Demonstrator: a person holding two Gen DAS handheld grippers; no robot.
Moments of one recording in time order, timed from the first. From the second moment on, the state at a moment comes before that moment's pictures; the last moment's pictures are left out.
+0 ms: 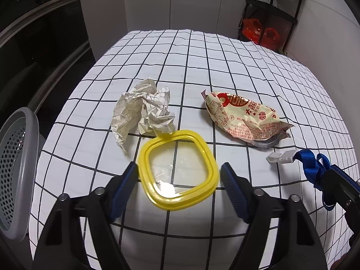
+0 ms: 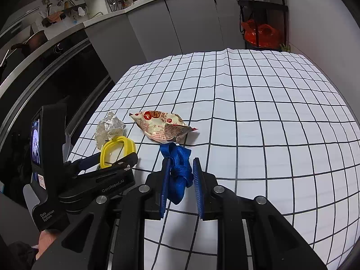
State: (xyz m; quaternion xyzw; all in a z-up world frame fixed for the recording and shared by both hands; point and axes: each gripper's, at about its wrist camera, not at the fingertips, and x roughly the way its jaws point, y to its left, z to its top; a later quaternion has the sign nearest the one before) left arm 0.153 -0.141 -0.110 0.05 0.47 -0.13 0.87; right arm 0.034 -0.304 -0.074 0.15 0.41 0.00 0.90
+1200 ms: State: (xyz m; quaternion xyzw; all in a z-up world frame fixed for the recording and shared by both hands) left arm 0.088 -0.040 -0.029 0.05 0.39 -0.13 0.91; right arm 0.000 -0.250 -0.034 0.12 0.37 0.05 0.92
